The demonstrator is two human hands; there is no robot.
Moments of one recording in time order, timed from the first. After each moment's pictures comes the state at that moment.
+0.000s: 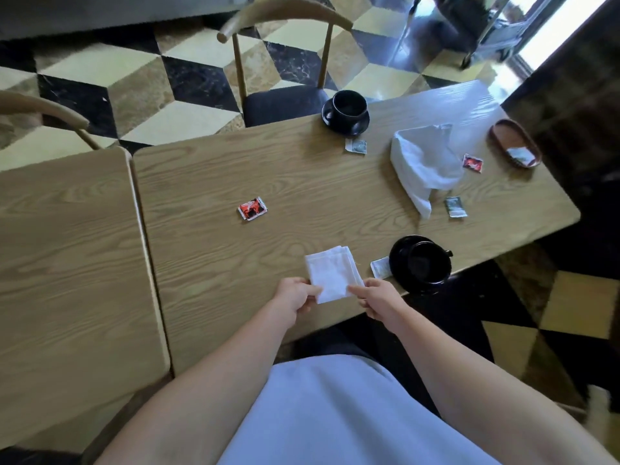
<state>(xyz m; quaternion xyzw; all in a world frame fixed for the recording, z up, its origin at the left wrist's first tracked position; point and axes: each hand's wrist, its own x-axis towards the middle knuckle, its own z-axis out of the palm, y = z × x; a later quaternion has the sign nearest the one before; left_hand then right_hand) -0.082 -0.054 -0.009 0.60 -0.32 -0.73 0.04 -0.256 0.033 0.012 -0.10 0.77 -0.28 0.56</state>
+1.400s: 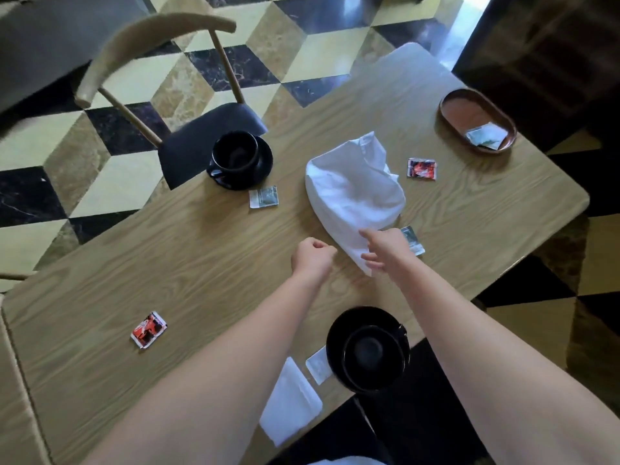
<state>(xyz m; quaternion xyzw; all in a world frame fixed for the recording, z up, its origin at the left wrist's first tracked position) -0.425 -0.186 -0.005 0.63 -0.49 -0.60 0.01 -0.558 -0.116 -0.014 0.04 0.78 -0.40 0.49</state>
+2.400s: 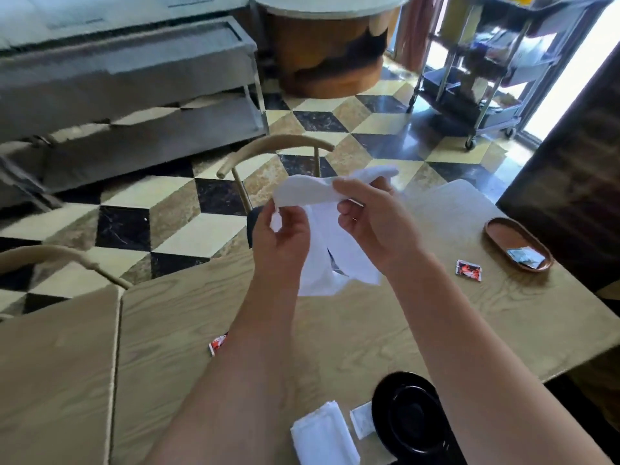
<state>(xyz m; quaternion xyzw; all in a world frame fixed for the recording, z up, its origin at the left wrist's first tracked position) -0.284 -0.250 0.223 0.21 -0.02 -0.83 0.52 -0.417 -0.198 0.270 -0.26 0.40 -0.68 0.55</state>
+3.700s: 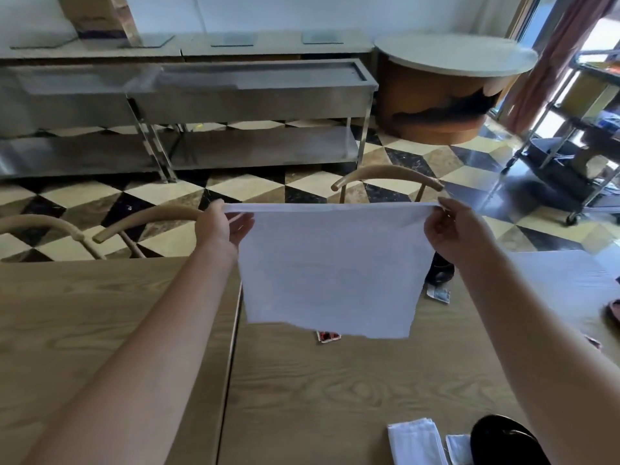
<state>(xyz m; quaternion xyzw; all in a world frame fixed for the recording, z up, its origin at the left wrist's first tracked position) 0.084 -0.318 0.254 0.53 -0.13 -0.55 0.63 -0.282 -0.268 0.277 -0.03 0.43 -0.68 0.59</state>
